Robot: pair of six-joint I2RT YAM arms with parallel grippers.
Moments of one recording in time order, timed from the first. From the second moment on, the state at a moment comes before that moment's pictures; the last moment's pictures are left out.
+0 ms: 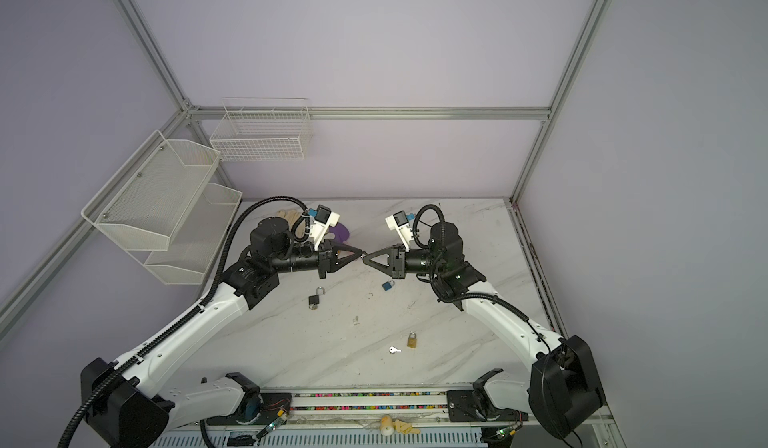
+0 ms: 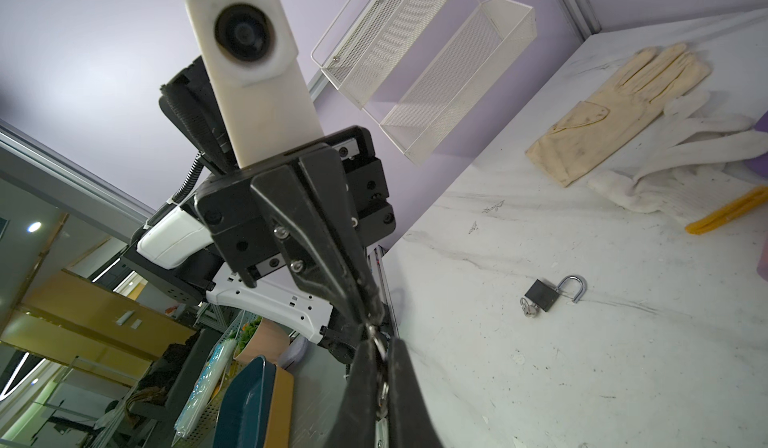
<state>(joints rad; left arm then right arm) -0.50 1.22 1.07 -0.11 0.77 -0.35 0.52 1.27 0.91 0.27 -0.98 0.71</state>
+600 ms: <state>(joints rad) -0.50 1.23 1.12 -0.15 0.66 -0.36 0.45 1.19 0.89 0.18 -0.88 0.74</state>
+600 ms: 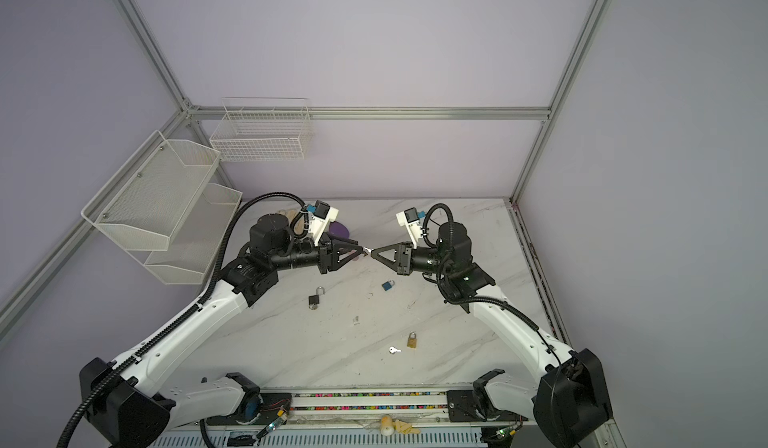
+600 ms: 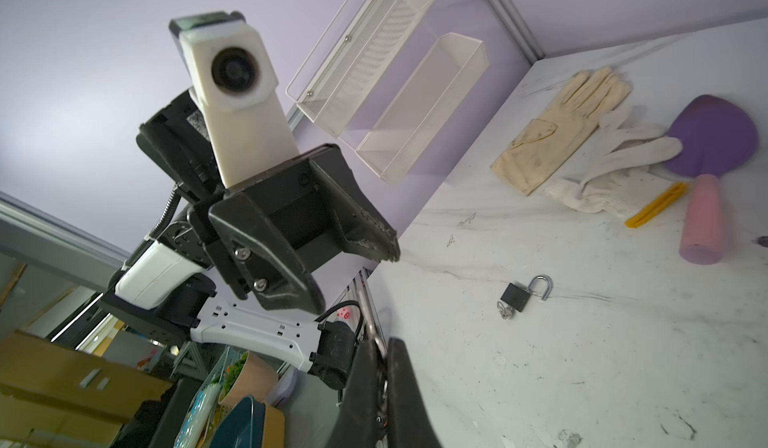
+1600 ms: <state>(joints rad) -0.77 1.96 1.35 -0.36 0.07 -0.36 0.31 1.14 0.61 -0.09 -0.49 0.76</state>
